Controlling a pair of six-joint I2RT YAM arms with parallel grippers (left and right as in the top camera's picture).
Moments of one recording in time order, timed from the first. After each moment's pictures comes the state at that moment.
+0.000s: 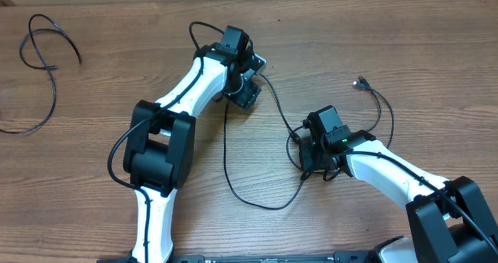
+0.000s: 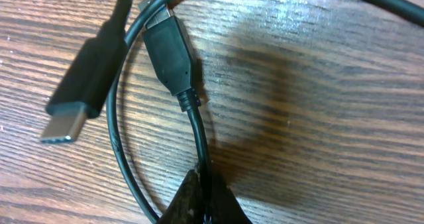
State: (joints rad) left arm -0.37 2.24 1.71 -0.79 0.15 0.27; right arm 0.43 1.59 0.75 -0.45 -0.12 0.31
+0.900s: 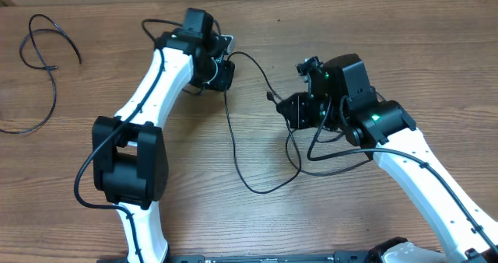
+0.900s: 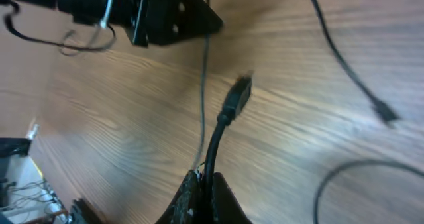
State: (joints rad) left arm -0.23 2.08 1.72 -0.92 0.35 -0.02; right arm 0.41 1.41 1.15 -0.58 -0.46 0.37
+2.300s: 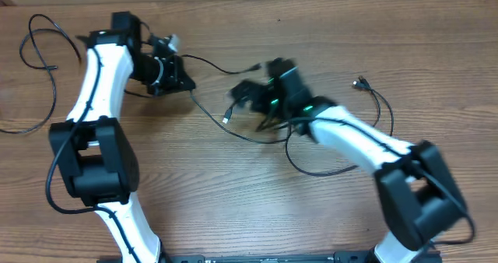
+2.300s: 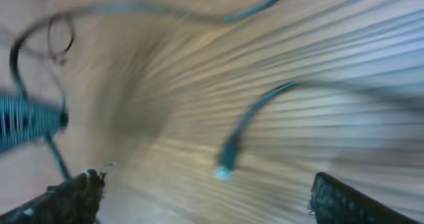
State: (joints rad) left arm 0.06 2.08 1.74 -1.14 0.66 0.03; right arm 0.53 1.83 1.15 -0.11 -0.24 0.81
